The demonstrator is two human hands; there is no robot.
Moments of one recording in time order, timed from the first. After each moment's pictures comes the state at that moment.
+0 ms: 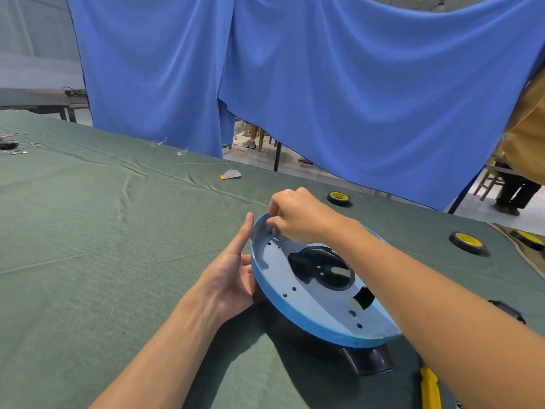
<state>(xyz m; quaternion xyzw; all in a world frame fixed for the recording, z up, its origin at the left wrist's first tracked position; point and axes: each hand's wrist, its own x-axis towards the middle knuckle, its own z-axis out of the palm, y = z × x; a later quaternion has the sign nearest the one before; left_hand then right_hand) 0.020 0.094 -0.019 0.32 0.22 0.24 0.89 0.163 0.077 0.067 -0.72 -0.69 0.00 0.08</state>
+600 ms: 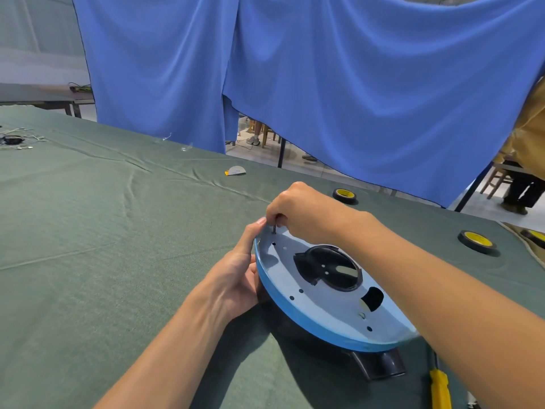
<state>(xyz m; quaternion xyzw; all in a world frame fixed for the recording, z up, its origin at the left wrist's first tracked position) 0.027 0.097 -0.023 0.34 0.27 0.24 0.87 0.164 0.074 0.072 -0.62 -0.78 -0.07 0.02</state>
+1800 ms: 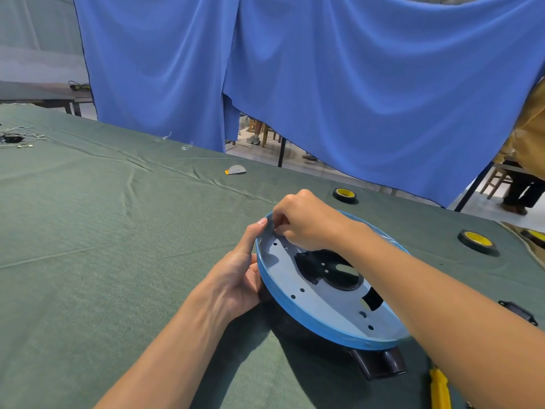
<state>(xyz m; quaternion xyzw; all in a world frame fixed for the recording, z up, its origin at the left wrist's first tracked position) 0.026 0.095 -0.025 0.31 0.27 0.25 0.88 0.166 0.076 0.054 -0.70 -0.71 -0.02 0.06</state>
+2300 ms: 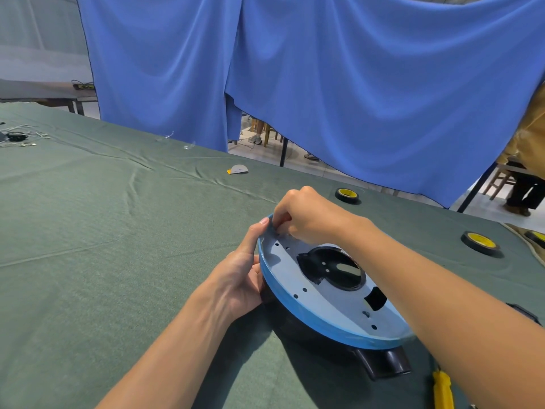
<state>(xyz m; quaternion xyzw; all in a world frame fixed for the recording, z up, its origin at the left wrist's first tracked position) 0.028 0.095 -0.025 0.31 0.28 0.25 0.87 0.165 0.077 0.063 -0.69 -0.72 0.03 0.07</state>
